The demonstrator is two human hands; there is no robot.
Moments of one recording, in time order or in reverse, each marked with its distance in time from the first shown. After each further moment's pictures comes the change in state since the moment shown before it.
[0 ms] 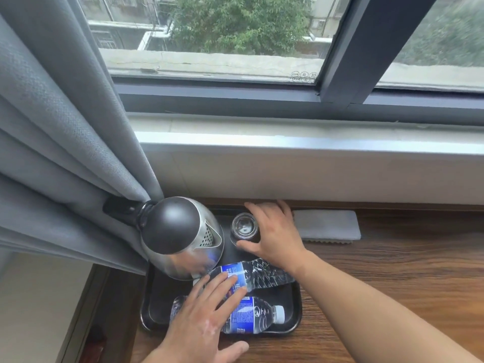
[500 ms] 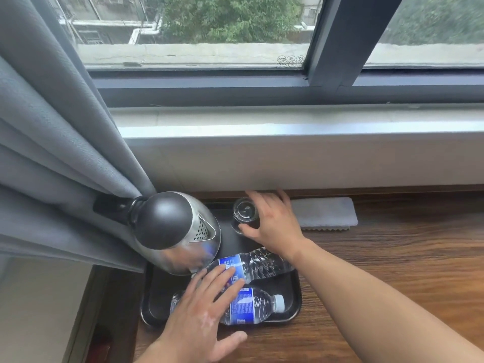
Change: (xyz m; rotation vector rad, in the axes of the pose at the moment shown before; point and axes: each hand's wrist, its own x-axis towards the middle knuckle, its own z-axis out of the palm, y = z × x) left_hand -0.002 0.001 -0.002 0.035 -0.005 -0.015; right_hand 0.001 0.009 0.006 0.028 0.078 0.059
